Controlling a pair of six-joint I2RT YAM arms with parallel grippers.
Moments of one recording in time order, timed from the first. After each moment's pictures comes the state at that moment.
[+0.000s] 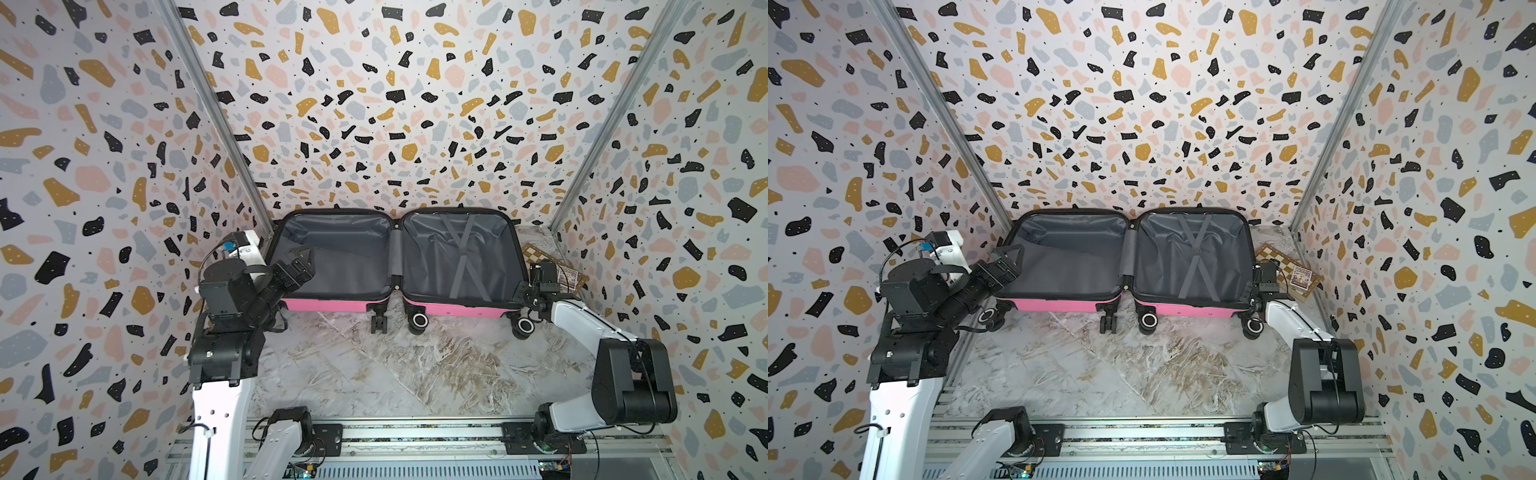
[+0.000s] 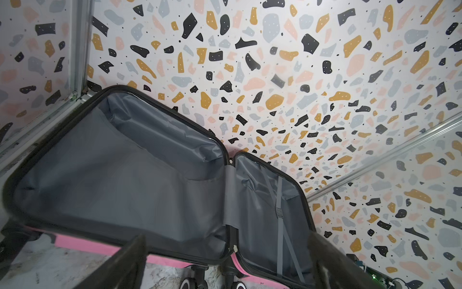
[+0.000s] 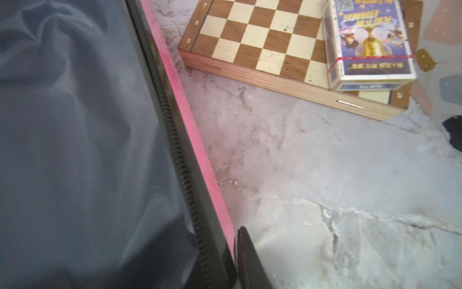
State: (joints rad) left arm 0.08 0.83 1.20 -0.63 0.30 -0.58; right arm 0.03 1.46 0.83 -0.23 0.16 0.38
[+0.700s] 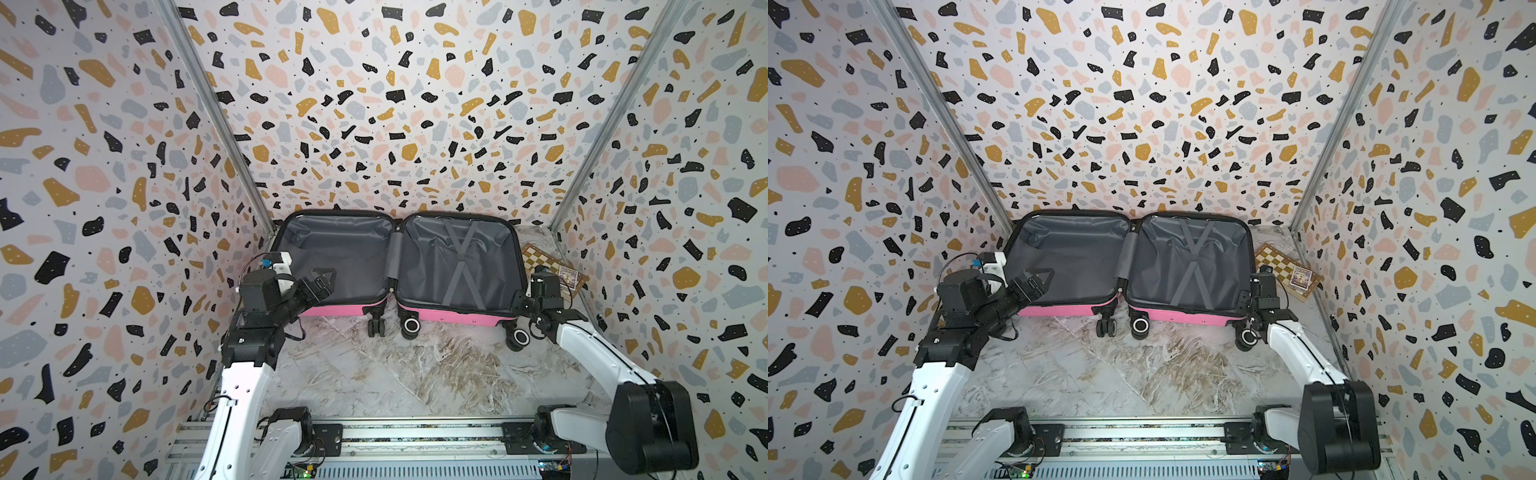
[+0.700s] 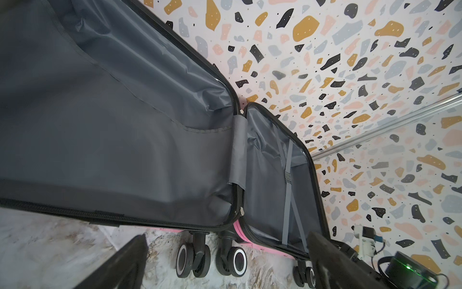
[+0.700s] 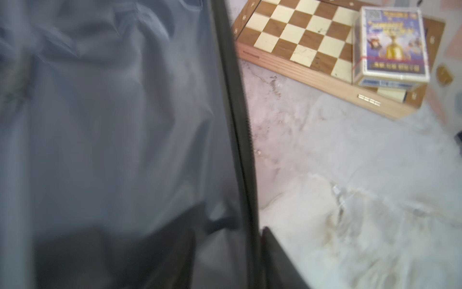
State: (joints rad) left arm 0.04 0.83 0.89 -0.49 0.41 -0.61; right arm 0.10 1.17 0.70 -0.27 0.10 0.30
